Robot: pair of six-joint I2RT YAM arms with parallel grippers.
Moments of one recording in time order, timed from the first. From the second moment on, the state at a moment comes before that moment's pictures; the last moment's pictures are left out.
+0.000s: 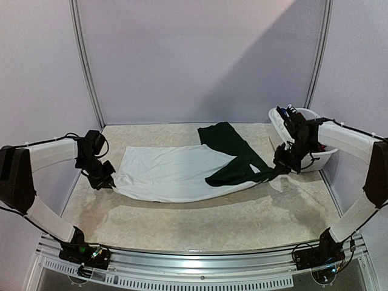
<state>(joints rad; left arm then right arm) -0.13 1.46 0.89 -0.79 0.14 -0.85 0.30 1.54 1.13 -0.90 -0.29 0.76</state>
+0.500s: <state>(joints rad) -0.13 1.33 1.16 -0.92 0.14 -0.84 0.30 1.52 1.41 -1.05 -0.27 0.69</state>
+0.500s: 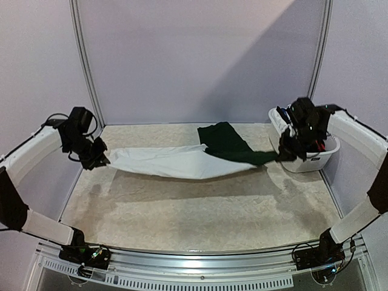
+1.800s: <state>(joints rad) -0.13 0.83 0.60 -1.10 0.07 -1.06 0.39 1.25 0.82 -1.12 -0.32 0.82</state>
